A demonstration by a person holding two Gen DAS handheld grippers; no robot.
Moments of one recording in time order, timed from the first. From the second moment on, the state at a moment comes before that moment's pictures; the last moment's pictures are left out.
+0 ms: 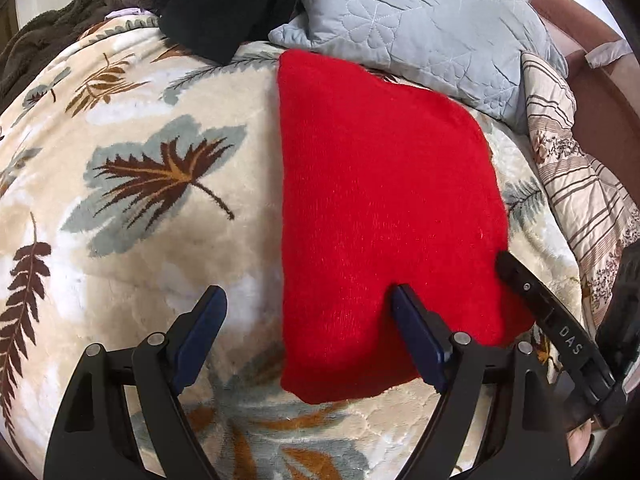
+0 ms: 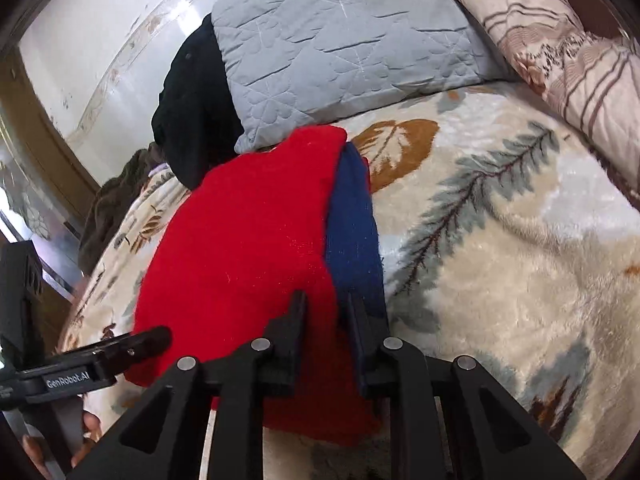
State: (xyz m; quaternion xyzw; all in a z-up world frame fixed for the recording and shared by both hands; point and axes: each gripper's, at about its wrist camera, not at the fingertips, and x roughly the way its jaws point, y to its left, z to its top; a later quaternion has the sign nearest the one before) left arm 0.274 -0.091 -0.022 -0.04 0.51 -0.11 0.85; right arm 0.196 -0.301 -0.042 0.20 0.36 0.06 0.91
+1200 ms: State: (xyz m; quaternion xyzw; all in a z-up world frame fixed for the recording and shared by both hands) left arm 0.375 -0.057 -0.052 -0.31 0.60 -0.23 0.70; right arm 0.268 -0.363 -0.077 0.41 0.39 0.16 0.81
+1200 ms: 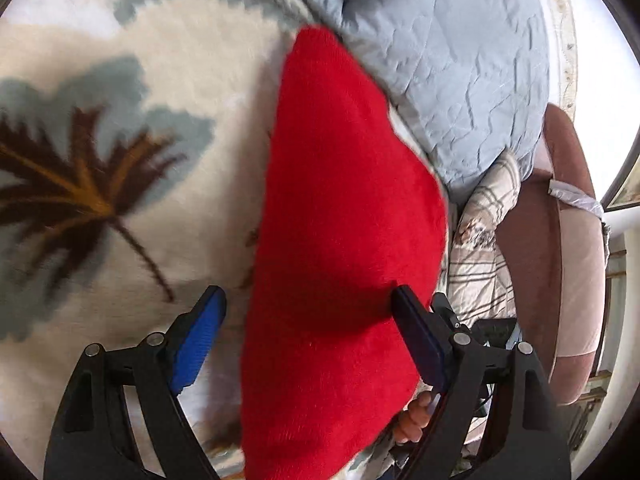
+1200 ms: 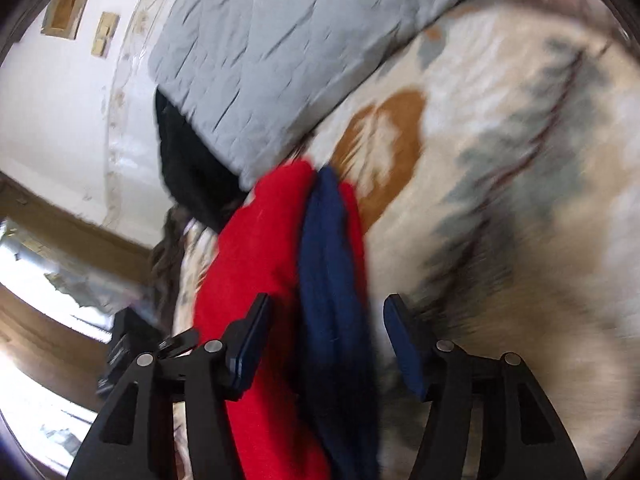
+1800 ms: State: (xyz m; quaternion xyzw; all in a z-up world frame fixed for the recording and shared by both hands) left arm 0.368 -0.070 -0.037 -0.29 0.58 -0.23 0.73; right arm 0.263 -0.319 -0.040 0.30 0.38 0.14 0.86
